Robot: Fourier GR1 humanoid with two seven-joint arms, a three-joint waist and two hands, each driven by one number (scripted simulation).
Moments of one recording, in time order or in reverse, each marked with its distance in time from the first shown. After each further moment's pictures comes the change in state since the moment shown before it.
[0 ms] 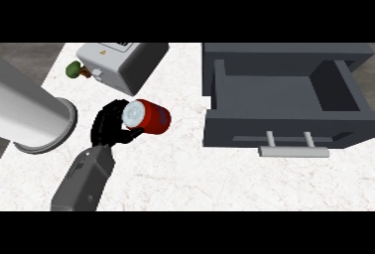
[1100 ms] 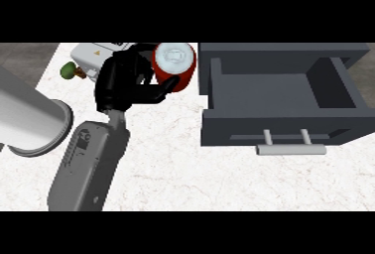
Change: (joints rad) left arm -0.054 -0.050 -0.356 -0.776 0.018 0.511 0.562; right arm -0.001 0.000 0.059 -0.044 0.006 -0.059 0.032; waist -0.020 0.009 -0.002
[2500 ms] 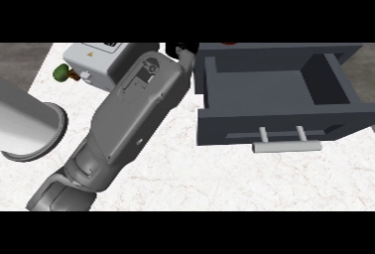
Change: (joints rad) left arm -0.617 -0.007 -0.166 0.500 0.191 0.316 -0.024; right arm -0.054 -0.013 0.029 0.047 0.035 -0.005 -0.028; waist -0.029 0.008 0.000
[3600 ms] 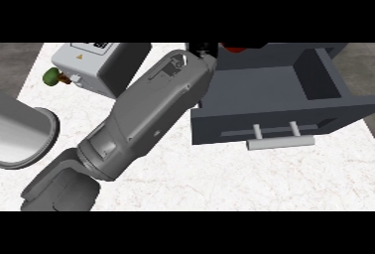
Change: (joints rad) left arm -0.166 0.000 -0.274 0.307 0.349 0.101 -0.156; right arm -0.045 -0.003 0.029 -0.042 0.005 -0.023 0.065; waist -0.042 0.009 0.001
